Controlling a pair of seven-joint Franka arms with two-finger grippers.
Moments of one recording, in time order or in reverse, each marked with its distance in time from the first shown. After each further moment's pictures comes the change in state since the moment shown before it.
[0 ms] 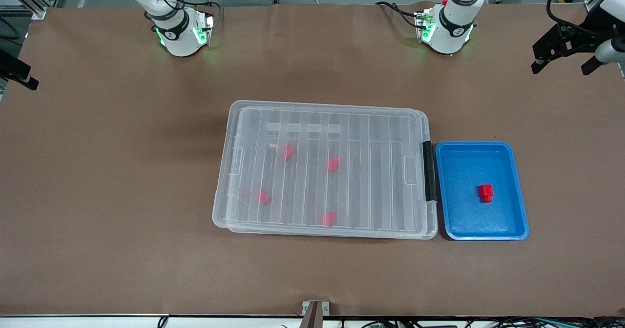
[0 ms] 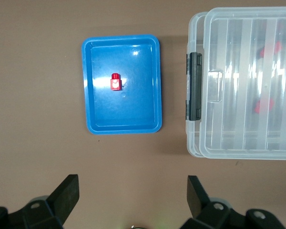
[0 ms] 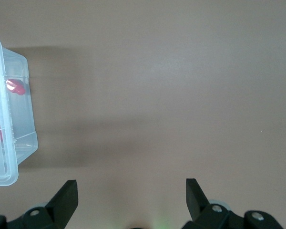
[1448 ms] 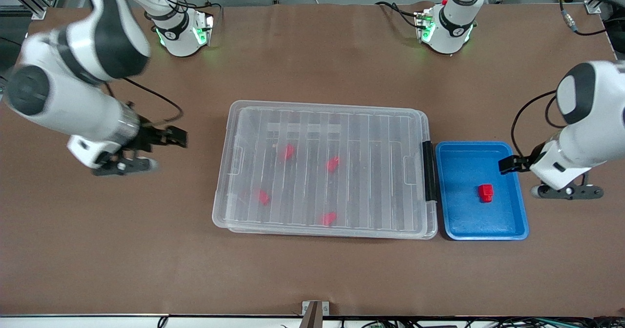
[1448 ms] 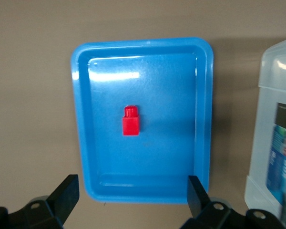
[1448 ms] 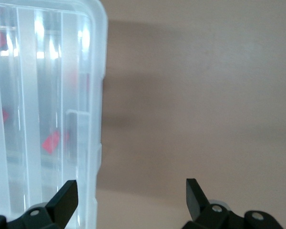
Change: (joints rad) left arm 0.060 0.448 0.014 -0.181 0.129 0.542 0.017; right arm 0.177 0.357 0.261 -0.084 0.062 0.352 0.278
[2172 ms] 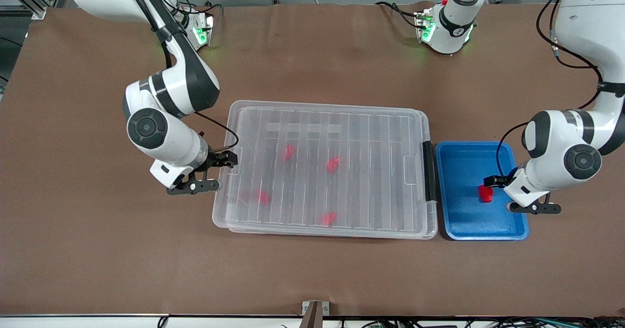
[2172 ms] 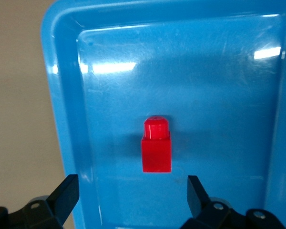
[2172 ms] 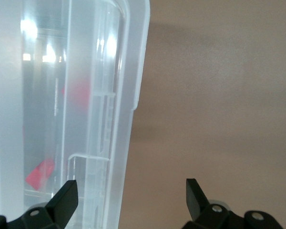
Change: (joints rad) left arm 0.071 0.213 -0.001 -0.082 0.096 0.246 0.003; right arm 0.080 0.135 0.001 -0.031 -0.062 0.179 0.059
